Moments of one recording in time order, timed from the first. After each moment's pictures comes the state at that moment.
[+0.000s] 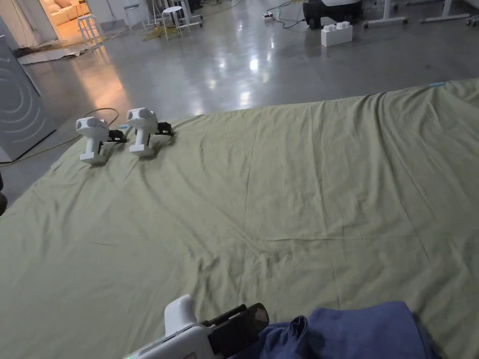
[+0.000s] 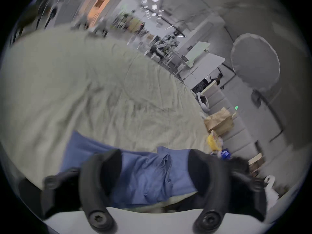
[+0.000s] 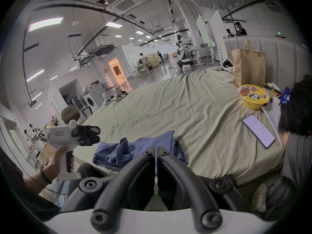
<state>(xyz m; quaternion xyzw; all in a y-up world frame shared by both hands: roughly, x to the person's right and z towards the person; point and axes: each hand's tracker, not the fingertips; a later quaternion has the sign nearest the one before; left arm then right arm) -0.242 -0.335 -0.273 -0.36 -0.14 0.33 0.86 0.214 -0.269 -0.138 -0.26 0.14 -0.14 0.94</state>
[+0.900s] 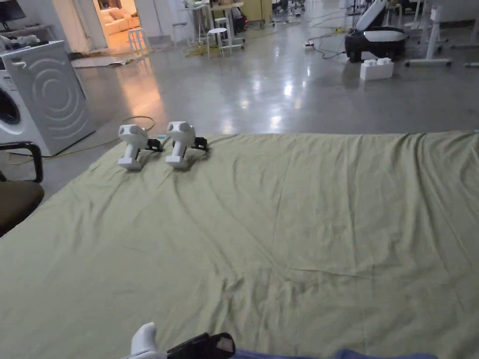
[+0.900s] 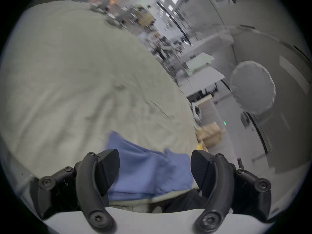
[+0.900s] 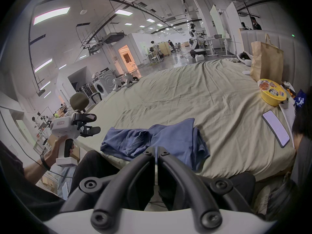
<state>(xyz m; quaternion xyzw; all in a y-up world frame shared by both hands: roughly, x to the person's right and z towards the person) -0.353 -0.345 -0.248 -0.34 -0.13 0.40 0.84 0.173 -0.281 -0.152 -0.31 0.20 -0.12 0.92</state>
